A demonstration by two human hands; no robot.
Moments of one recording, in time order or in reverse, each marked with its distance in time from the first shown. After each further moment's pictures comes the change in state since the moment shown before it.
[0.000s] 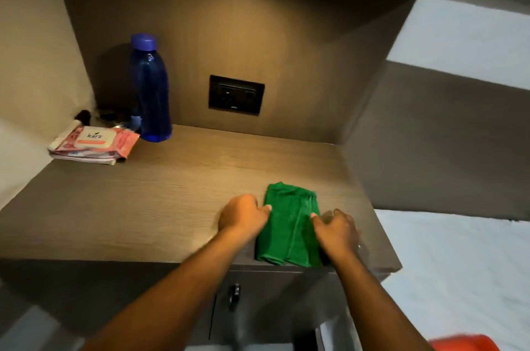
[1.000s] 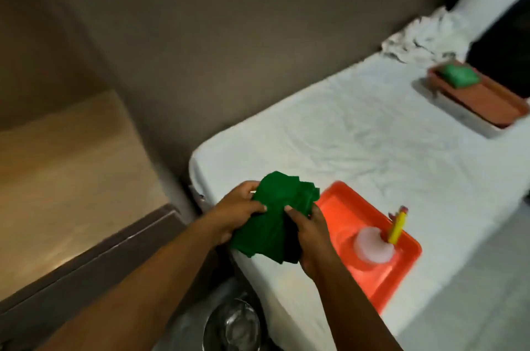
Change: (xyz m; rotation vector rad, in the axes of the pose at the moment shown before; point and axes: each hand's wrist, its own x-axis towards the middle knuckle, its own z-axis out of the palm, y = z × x) left_hand -0.123 0.272 0.322 -0.439 -0.864 0.157; right_hand 0.018 0.389 -0.098 1.482 -0.009 0.482
